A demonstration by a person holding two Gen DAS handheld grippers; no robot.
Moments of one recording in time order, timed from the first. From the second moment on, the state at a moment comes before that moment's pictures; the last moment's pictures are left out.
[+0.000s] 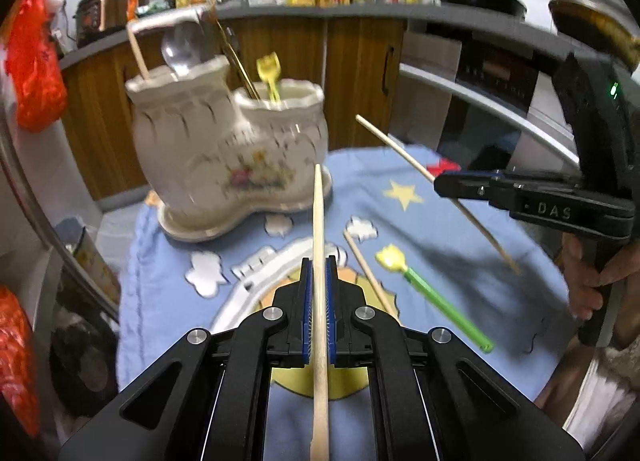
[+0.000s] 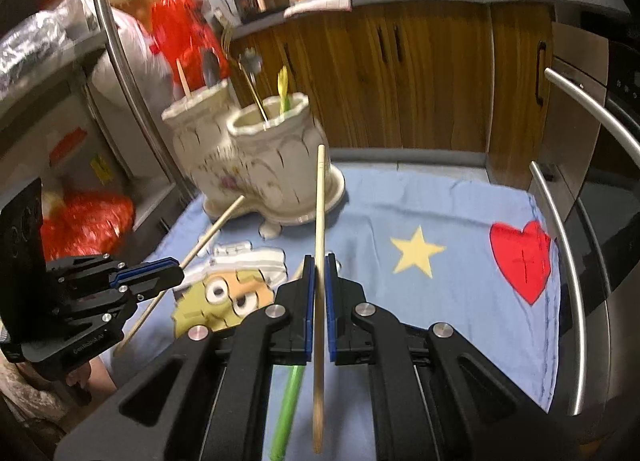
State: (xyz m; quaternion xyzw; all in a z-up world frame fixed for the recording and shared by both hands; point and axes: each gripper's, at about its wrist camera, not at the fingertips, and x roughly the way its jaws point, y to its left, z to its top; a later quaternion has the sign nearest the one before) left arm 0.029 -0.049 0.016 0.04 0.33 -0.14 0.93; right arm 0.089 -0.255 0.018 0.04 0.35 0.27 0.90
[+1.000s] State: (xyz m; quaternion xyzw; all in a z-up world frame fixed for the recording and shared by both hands) left arm 0.083 0.029 0.149 -0.02 0.11 -0.11 0.99; right arm 0.159 -0.209 0.104 0.13 0.18 0.32 0.92
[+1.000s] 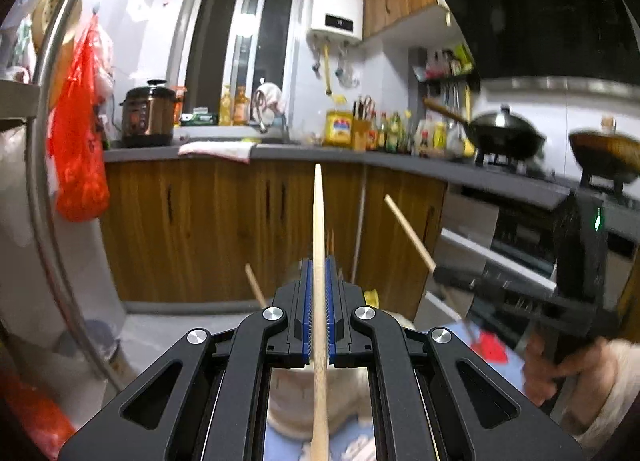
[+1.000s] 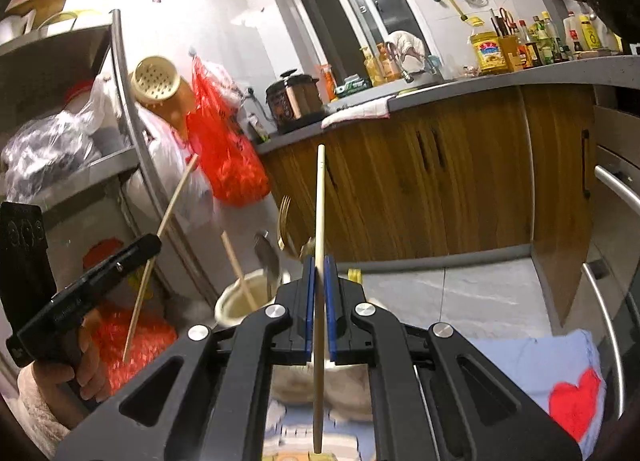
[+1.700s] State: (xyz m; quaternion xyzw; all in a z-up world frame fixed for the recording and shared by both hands) left arm 0.166 0.035 0.120 -0.08 0.04 -0.09 0.99; right arm 0.222 -0.182 0.076 0.17 0.14 0.30 0.93
